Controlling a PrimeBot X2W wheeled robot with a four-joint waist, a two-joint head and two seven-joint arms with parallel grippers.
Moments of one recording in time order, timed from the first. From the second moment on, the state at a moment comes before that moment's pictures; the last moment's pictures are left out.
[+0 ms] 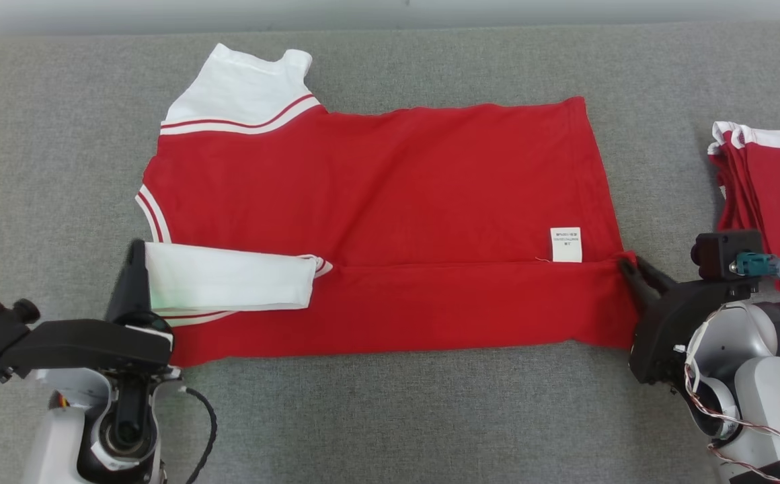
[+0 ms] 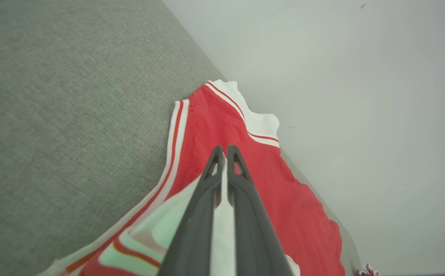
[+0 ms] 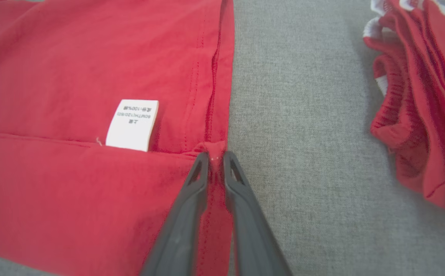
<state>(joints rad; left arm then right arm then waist) -0.35 0.16 -0.04 0.16 -1.09 0.08 0.02 -0.35 -0.23 0.04 0.19 0.28 0.13 0.48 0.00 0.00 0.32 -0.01</state>
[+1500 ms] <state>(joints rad) -0.25 0.32 -0.29 0.39 -0.70 0.19 0.02 -0.20 -0.06 -0.11 0.07 0.14 0.13 0.61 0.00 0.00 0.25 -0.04</state>
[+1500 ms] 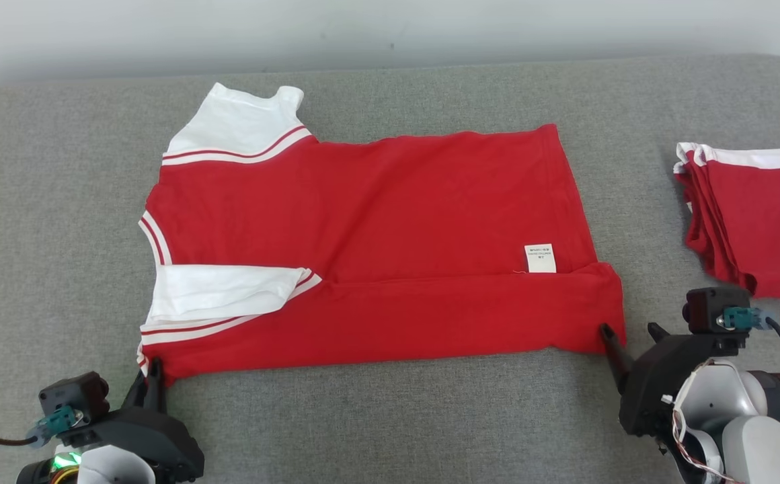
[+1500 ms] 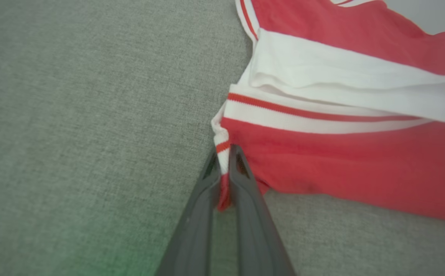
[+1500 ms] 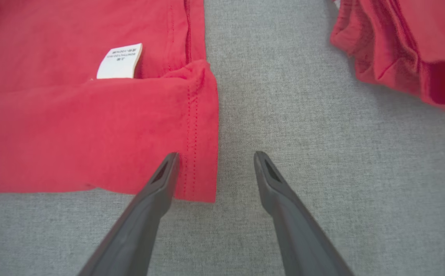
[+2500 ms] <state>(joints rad) -0.22 0.31 -0.30 0.42 -0.73 0.12 -0.08 -0.19 -0.05 -0.10 0.12 0.24 0.13 0.65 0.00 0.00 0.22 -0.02</state>
